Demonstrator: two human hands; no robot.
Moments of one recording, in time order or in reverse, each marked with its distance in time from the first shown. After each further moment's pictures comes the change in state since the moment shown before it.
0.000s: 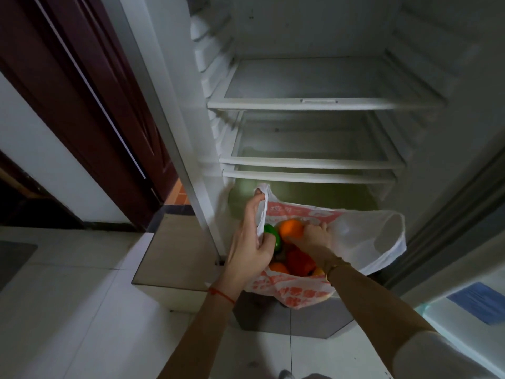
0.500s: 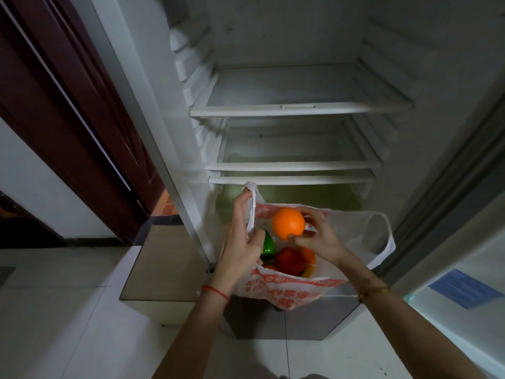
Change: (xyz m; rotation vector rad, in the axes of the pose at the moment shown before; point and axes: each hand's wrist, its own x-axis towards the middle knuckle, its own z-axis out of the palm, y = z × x) left_hand 0.012 0.004 0.004 -0.068 0.034 0.042; right_hand -0.038 0.037 -0.046 0.857 0.024 -0.347
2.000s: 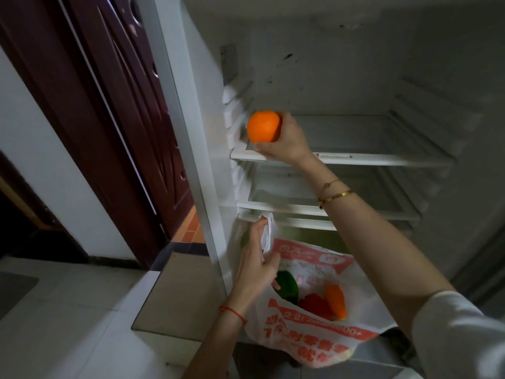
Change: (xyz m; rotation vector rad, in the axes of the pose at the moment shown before) left_hand 0.036 0.001 -0.023 -0.047 0.013 -0.133; right_hand 0.173 -0.275 0.035 -0.293 0.185 -0.379
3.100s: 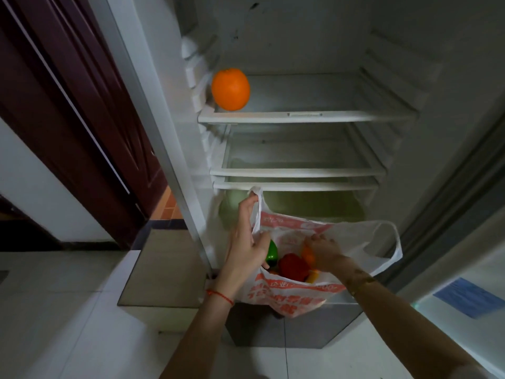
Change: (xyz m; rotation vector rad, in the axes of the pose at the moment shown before) left_hand -0.029 -0.010 0.018 0.017 -0.053 0.120; right_hand -0.260 0.223 0.017 -0.911 -0.706 0.367
